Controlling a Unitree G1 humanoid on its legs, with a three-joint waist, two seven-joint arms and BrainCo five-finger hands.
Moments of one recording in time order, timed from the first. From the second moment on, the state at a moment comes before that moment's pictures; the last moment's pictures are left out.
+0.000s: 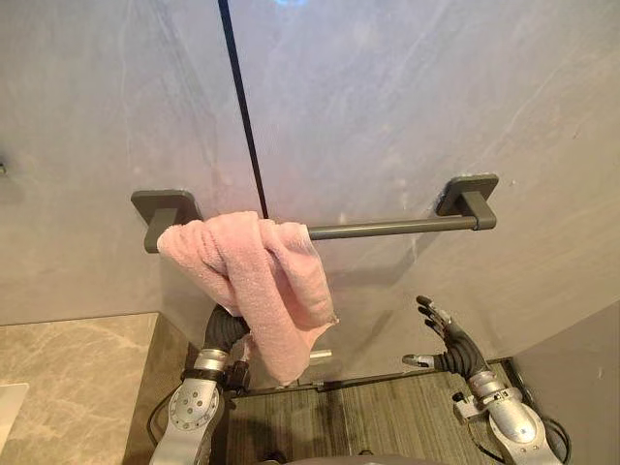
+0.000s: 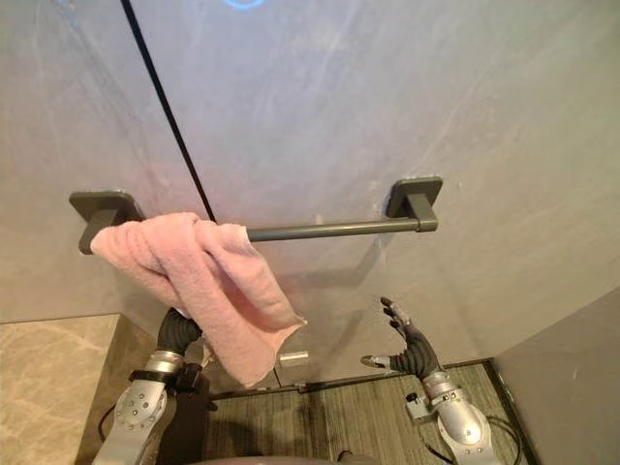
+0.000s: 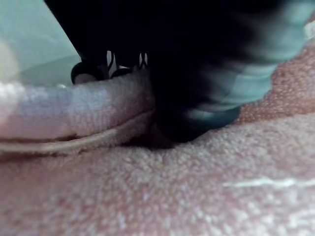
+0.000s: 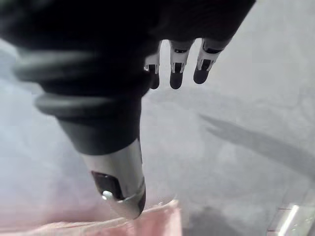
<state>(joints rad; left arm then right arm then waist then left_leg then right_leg) 0.29 0.25 -0.12 -0.14 -0.11 -0.25 0.03 0.38 -0.41 0.09 -0.14 0.08 -0.19 0.14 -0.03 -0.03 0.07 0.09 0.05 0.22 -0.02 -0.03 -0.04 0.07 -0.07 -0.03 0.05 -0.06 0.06</state>
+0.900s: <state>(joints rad) 0.25 0.24 -0.19 -0.11 -0.15 -0.27 0.02 0.03 -0.40 0.42 -0.03 0.34 -0.19 0.20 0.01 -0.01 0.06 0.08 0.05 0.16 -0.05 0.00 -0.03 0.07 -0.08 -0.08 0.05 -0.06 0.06</state>
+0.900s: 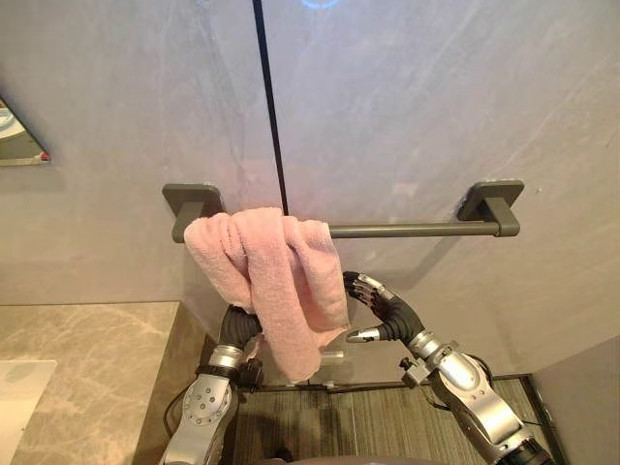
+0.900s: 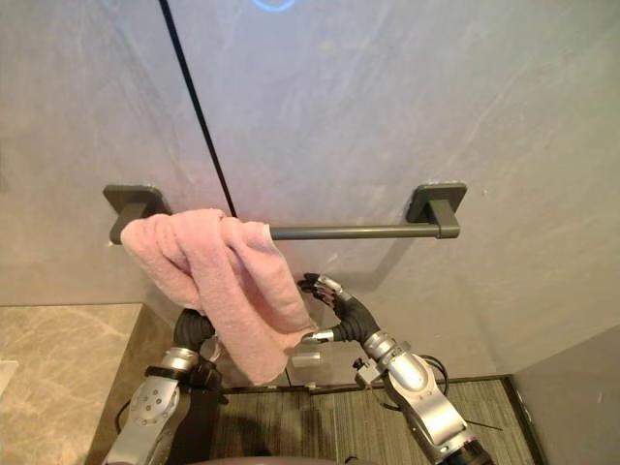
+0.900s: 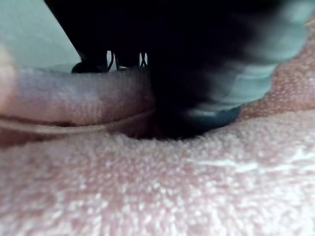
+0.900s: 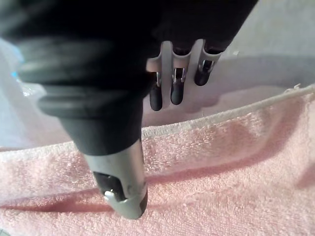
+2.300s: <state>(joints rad) 0.26 0.19 -0.11 -0.12 -0.15 -0.27 0.02 0.10 -0.24 0.03 -0.12 0.18 -0.24 0.07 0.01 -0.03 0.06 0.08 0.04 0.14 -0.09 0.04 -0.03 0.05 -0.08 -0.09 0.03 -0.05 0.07</state>
